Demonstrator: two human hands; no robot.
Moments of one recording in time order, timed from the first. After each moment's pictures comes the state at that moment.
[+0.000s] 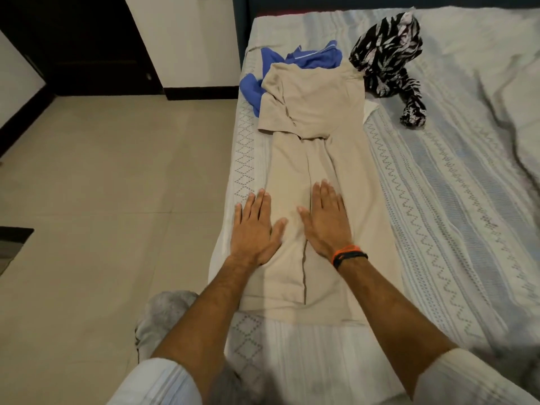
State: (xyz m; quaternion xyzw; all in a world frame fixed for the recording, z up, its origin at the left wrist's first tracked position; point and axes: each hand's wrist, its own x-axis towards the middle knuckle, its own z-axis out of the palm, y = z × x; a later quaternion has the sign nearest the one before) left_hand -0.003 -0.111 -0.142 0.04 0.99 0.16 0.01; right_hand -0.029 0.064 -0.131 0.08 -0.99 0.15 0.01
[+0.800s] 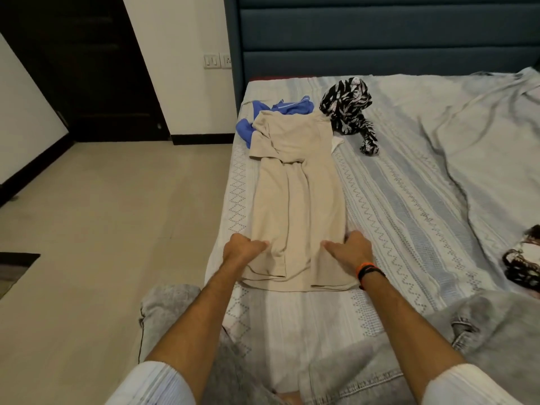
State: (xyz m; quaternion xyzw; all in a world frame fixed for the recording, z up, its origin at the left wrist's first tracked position) left_hand 0.079 -0.095 -0.094 -0.25 0.85 0.45 0.10; right_hand 0.081 0.149 -0.086 -0.22 -0.88 0.42 -0.05
